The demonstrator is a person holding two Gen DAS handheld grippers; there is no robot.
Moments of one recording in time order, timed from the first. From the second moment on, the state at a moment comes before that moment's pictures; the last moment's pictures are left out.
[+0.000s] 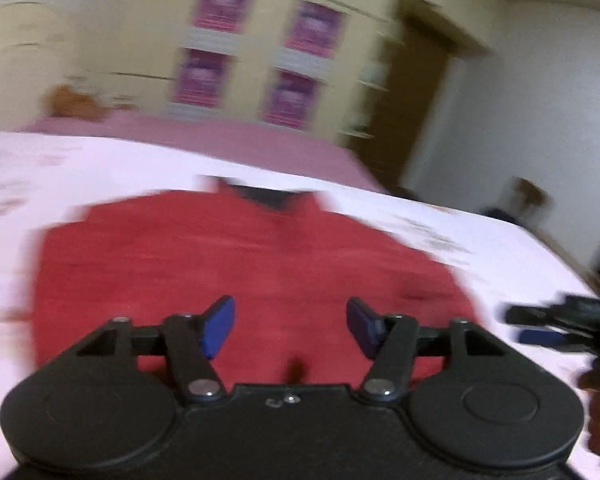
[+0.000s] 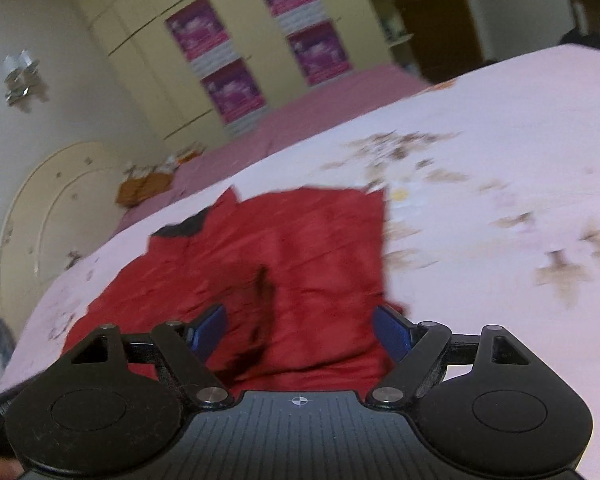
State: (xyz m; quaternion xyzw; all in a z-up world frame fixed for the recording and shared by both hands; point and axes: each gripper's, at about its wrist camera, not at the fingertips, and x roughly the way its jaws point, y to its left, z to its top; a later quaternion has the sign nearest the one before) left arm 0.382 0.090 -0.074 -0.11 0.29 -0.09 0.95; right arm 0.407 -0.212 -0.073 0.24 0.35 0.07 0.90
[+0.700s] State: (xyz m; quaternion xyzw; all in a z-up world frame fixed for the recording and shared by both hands) left arm 0.412 0.129 -0.119 -0.03 0.36 -0.06 0.93; right arm 0.444 -0.161 -0.125 0.15 0.40 0.05 0.90
